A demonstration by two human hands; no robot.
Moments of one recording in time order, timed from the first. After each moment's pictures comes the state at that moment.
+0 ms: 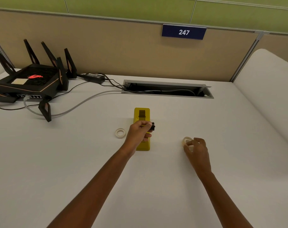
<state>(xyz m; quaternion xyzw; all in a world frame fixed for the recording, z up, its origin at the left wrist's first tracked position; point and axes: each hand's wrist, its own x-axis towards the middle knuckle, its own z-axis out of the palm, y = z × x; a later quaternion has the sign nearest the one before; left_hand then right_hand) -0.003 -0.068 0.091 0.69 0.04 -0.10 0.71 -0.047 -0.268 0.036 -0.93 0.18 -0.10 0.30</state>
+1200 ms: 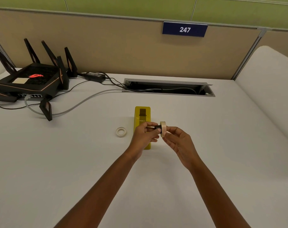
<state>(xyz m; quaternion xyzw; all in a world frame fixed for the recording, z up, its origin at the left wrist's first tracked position) -0.015 -0.080 0.089 0.68 0.01 -0.10 0.73 -0.047 -0.209 0.091 -0.65 0.08 0.04 0.76</state>
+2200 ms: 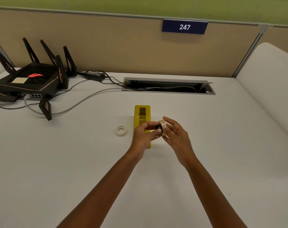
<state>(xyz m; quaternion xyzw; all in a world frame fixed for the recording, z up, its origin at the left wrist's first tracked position) -0.022 -0.085 0.087 0.62 0.01 -0.08 0.78 -0.043 -0.201 0.089 -0.68 0.04 0.00 0.73</state>
